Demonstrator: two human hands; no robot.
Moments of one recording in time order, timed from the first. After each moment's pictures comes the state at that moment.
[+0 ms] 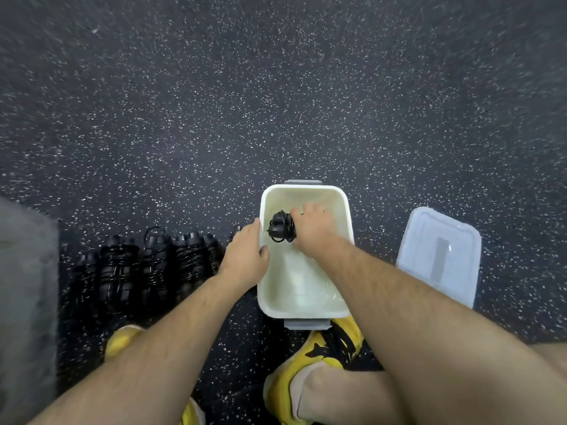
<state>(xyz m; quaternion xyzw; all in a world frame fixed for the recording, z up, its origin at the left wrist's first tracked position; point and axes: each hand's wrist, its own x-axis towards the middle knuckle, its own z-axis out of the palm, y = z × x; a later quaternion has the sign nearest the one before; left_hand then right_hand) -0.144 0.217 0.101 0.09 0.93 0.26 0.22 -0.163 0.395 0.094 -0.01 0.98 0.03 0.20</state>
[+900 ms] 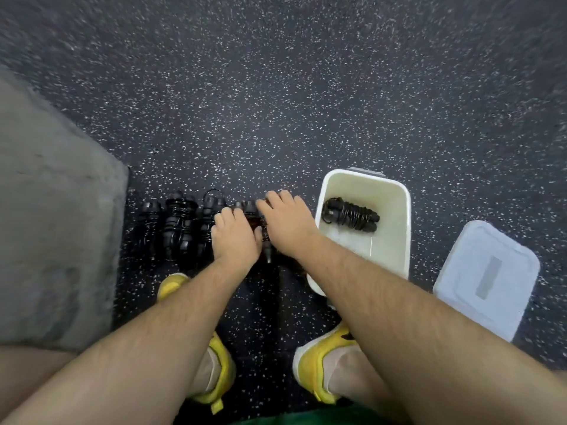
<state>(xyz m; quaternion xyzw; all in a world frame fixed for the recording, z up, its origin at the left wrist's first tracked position) -0.125 0.120 0.089 -0.09 0.99 0.08 0.12 -0.153 0.247 0.114 -0.23 0.97 -0.02 0.05</state>
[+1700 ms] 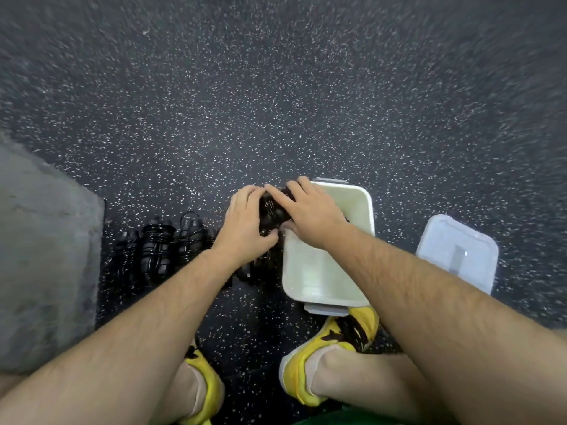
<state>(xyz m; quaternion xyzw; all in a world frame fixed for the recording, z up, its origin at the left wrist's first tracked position) -0.150 0.157 0.144 0.16 0.94 0.29 0.04 -0.158 0.343 0.159 -0.23 0.97 0.02 0.00</state>
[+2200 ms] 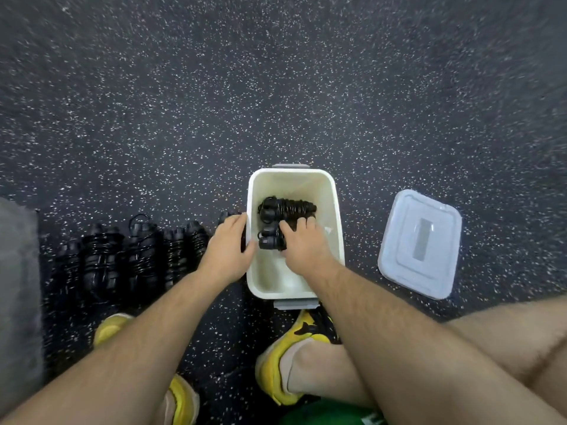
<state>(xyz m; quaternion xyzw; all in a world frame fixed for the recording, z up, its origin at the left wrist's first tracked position) -0.125 0.201 0.102 0.15 0.93 0.29 0.17 -0.094 0.384 0.068 0.01 0.98 0.03 0.20</state>
